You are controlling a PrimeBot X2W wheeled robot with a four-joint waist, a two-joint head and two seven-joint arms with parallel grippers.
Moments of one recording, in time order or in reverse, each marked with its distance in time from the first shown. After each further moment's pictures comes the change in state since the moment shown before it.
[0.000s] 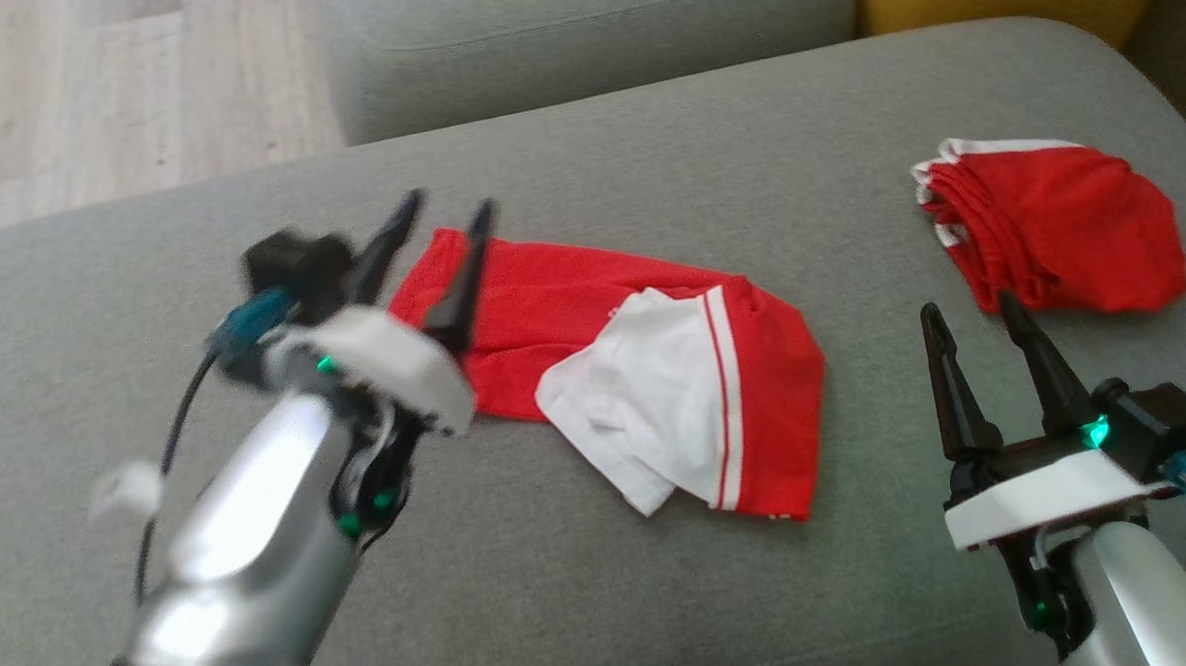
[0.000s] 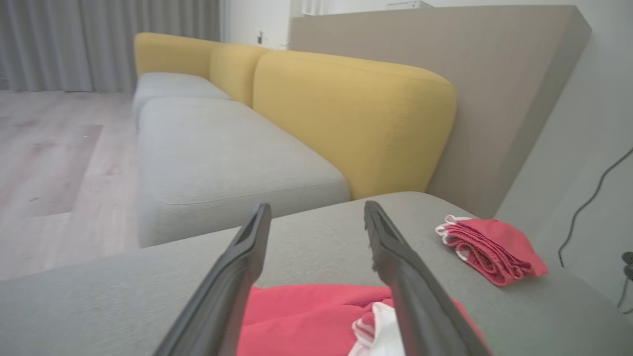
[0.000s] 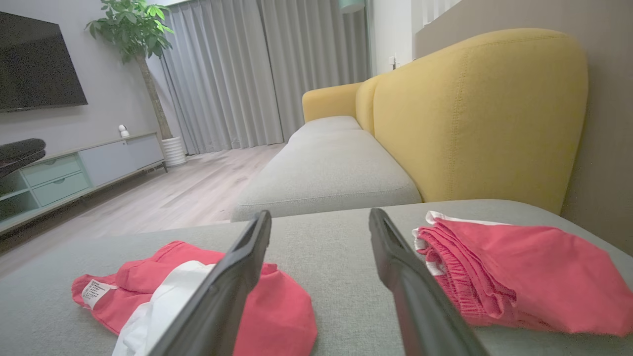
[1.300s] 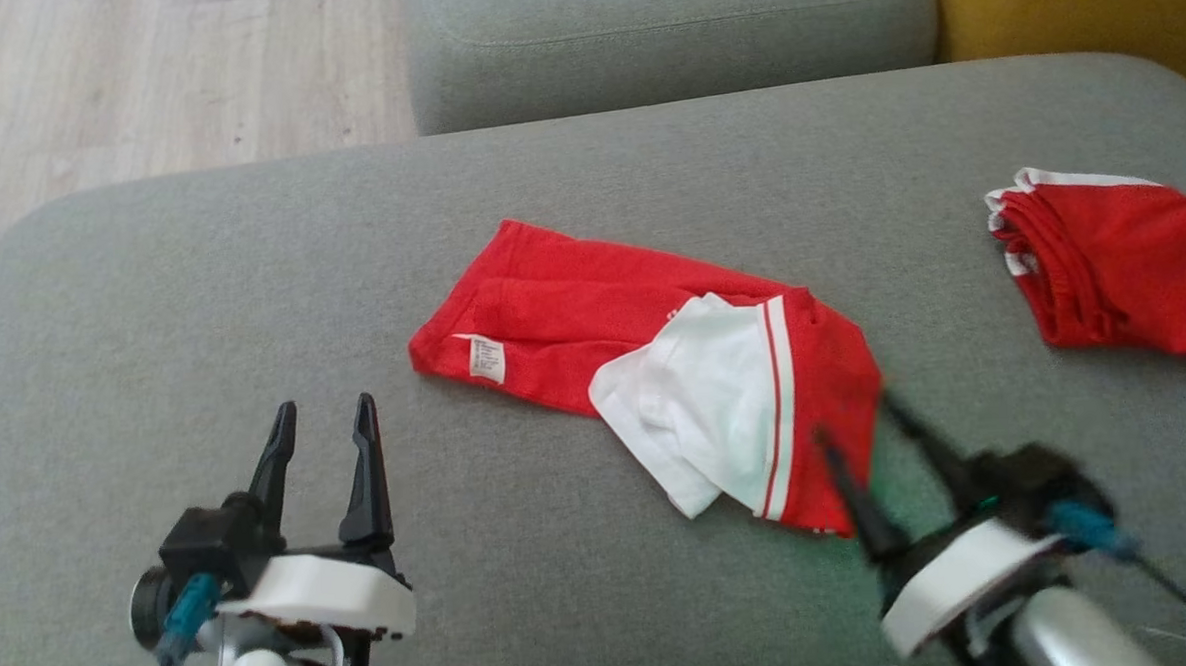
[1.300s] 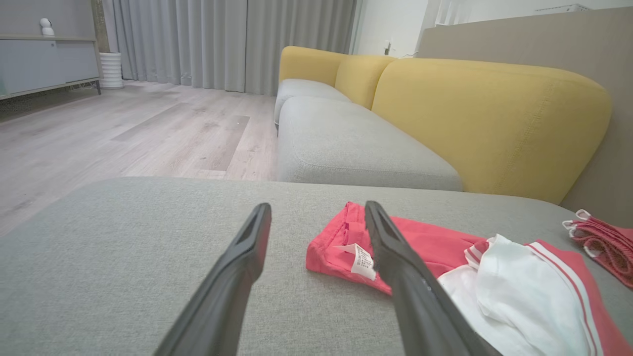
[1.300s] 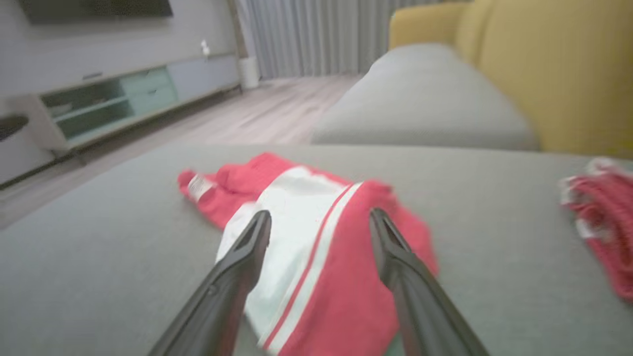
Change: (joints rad) left arm 0.592 -0.116 0.453 -0.360 0.400 0.090 -0.050; right arm 0.057 -0.061 0.197 -0.017 0.024 0.000 0.082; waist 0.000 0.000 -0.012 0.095
